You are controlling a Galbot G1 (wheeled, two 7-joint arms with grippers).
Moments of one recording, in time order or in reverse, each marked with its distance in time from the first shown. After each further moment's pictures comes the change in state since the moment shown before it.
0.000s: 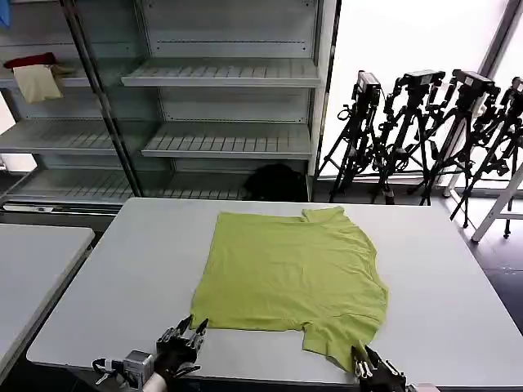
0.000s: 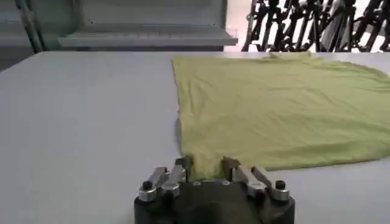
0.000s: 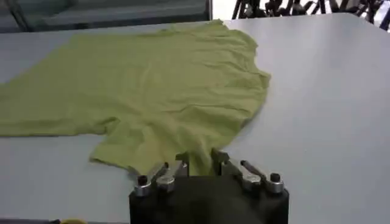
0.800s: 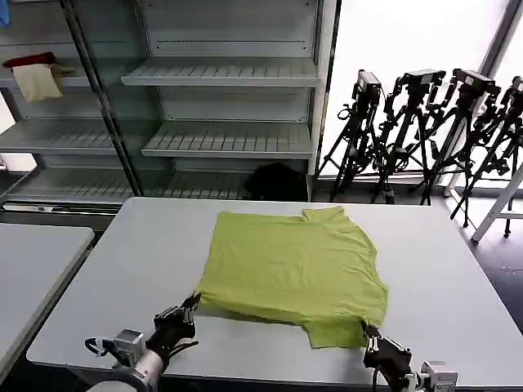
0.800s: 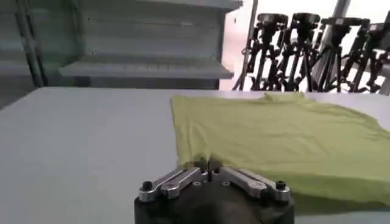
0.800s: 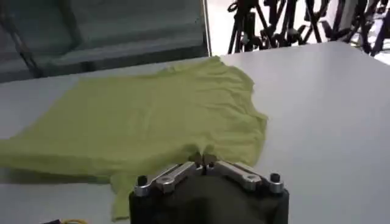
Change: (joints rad) left arm -0.147 -0.035 -0.040 -0.011 -0.050 0.000 0.031; right arm 0.187 0.051 0.076 -0.013 0.051 0.000 -0.054
